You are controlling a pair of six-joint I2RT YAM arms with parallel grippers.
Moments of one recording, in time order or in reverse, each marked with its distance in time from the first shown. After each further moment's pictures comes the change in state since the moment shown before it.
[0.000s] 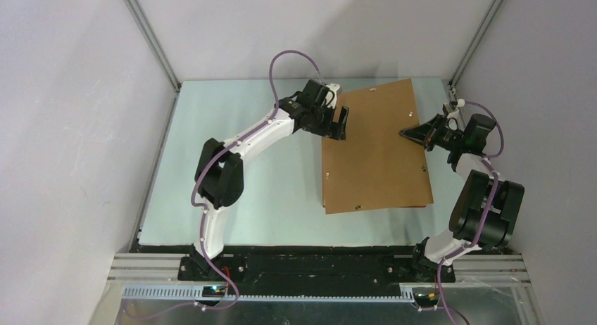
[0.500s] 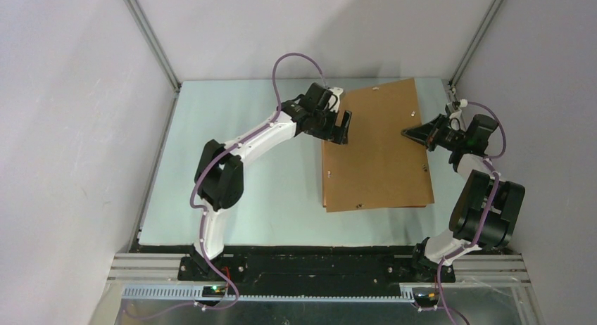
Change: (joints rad) left arm -0.029 -0.013 -0.025 0.000 -0.007 0.000; right arm -0.016 0.000 0.000 0.009 0.003 0.001
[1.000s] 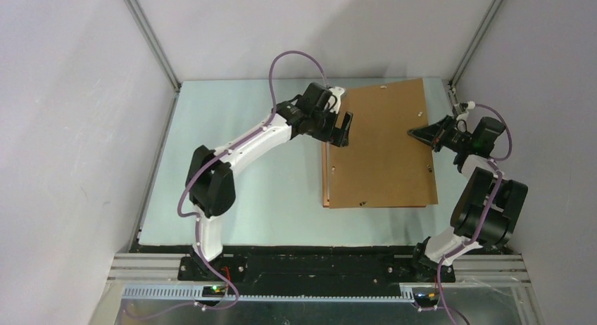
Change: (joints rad) left arm -0.026 -0.086 -0.050 -0.019 0.000 0.022; right arm -0.061 0.017 0.000 0.027 -0.026 0.005
